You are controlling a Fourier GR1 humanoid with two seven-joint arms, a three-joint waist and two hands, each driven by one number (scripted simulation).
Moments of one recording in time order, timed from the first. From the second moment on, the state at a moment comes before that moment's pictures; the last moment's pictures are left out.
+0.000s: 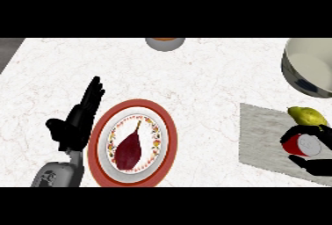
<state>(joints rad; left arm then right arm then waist) -0.14 0.12 -0.10 -1.53 0.02 0.12 0.07 -0.06 -0.60 -0.07 -1.29 0.43 0.57 -0.56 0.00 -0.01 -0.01</state>
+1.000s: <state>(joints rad) -0.14 0.11 -0.09 -1.54 0.00 0.12 0.08 0.09 -0.86 0.01 -1.42 0.15 0.53 -0.84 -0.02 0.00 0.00</state>
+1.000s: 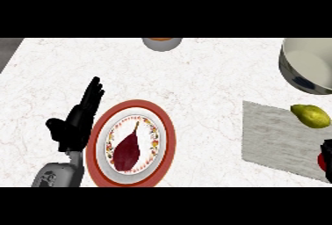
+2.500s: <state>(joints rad) -0.16 0.09 -0.11 -1.56 -0.02 0.11 0.10 -0.11 -1.31 -0.30 -1.37 -0.55 0.58 -0.54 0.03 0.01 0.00</state>
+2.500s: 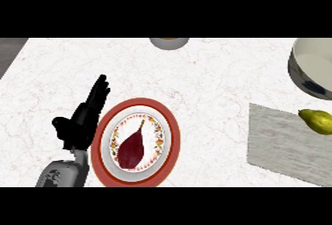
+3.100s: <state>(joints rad) -0.20 0.07 -0.11 -1.50 -0.02 0.08 0.07 -0.49 -1.15 -0.05 -1.07 -0.09 0.38 -0.67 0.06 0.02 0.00</state>
